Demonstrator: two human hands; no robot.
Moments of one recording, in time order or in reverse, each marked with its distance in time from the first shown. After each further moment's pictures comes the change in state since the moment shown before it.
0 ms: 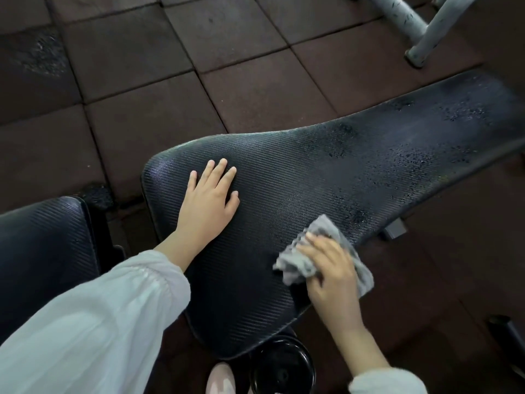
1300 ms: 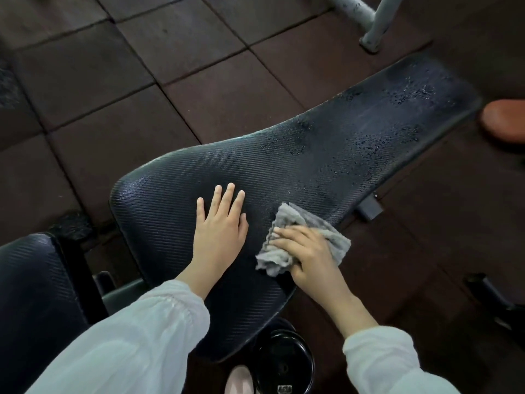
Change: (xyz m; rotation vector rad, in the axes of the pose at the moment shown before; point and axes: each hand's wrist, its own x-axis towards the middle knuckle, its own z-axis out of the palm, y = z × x) left_hand -0.017 0.054 0.029 0.145 -0.006 0.157; right_hand 0.017 0.012 -0.018 -0.003 -0.178 -0.126
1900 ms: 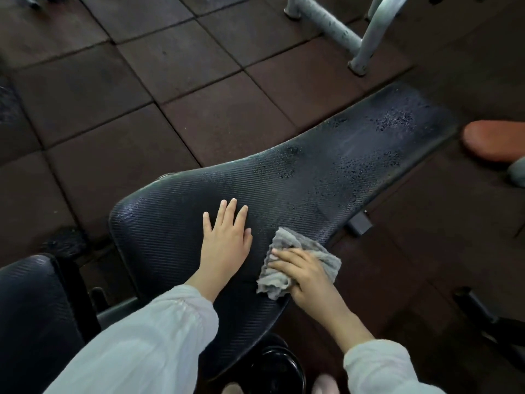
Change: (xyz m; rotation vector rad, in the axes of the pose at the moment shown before) left_hand 0.020 0.024 -0.023 -0.092 -0.124 -0.054; right_hand -0.006 0.014 -0.012 -0.015 -0.101 0.008
